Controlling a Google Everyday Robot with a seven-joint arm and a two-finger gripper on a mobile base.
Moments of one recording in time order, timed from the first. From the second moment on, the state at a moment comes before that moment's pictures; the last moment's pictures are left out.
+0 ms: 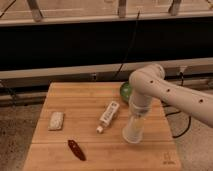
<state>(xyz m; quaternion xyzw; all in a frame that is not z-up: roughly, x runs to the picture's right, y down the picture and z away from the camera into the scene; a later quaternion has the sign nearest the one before) 0.136 0.168 0.673 -0.40 -0.05 -0.05 0.91</state>
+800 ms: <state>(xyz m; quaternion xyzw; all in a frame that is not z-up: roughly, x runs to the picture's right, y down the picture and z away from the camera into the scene) 0.123 0.204 0.709 -0.40 -0.01 -0.05 0.91</state>
